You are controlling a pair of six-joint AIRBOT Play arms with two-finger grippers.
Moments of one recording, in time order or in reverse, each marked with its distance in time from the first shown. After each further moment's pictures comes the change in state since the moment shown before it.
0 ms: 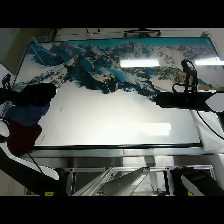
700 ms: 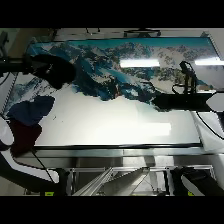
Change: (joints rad) left arm -0.269 0.282 0.116 -0.567 -0.320 -0.023; right arm 0.000 0.000 0.000 0.027 0.062 -0.002
